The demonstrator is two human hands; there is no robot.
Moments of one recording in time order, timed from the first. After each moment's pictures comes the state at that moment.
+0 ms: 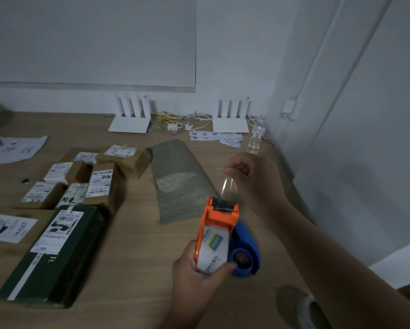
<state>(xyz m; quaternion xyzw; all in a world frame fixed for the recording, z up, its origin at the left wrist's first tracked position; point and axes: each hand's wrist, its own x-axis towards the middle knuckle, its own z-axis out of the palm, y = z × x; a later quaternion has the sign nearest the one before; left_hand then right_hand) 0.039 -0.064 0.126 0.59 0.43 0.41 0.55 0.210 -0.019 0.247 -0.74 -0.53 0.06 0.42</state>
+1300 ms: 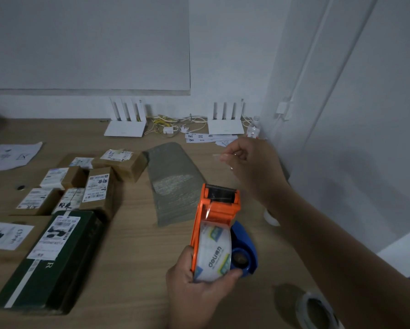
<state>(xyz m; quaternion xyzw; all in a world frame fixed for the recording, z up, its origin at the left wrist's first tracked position) 0.038 -0.085 0.163 0.59 0.40 0.48 0.52 0.216 -0.018 0.275 -0.72 -0.53 0.05 0.45</state>
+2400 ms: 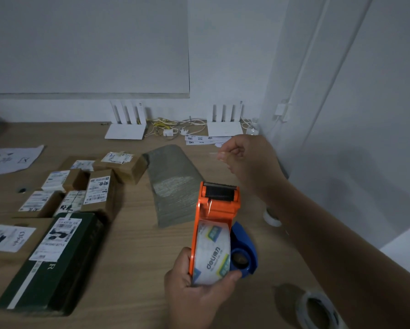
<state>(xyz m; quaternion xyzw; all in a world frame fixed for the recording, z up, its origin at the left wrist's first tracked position) 0.035 -0.093 0.171 0.57 0.38 0.52 0.52 0.217 -0.015 0.282 -0.71 -0.53 0.09 0.46</state>
